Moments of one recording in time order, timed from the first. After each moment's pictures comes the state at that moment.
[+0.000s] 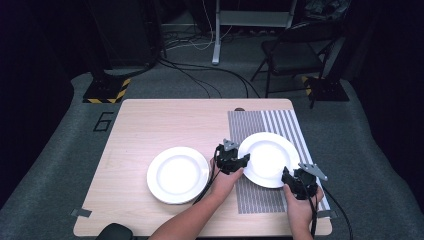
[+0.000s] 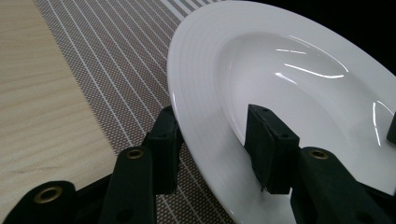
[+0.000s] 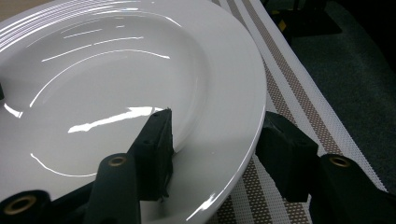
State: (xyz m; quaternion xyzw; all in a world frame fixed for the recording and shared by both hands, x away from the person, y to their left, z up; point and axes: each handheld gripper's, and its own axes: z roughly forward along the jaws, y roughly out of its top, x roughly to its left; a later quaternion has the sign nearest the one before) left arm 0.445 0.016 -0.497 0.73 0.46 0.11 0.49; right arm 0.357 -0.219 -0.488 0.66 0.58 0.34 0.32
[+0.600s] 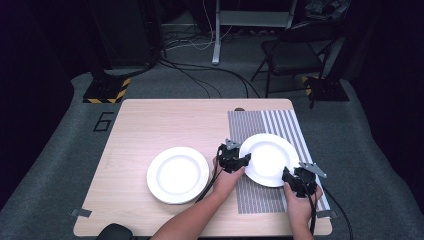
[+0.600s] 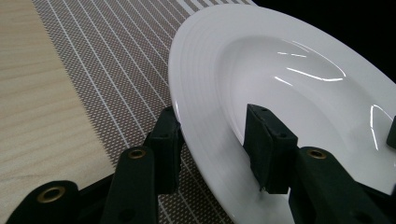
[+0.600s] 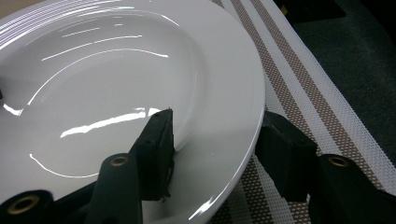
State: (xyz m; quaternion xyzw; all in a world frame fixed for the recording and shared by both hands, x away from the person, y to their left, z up) left arm 0.458 0.008 -0.511 0.74 0.47 0.10 0.48; right arm 0.369 -0.225 -0.501 0.68 0.58 0.33 0.31
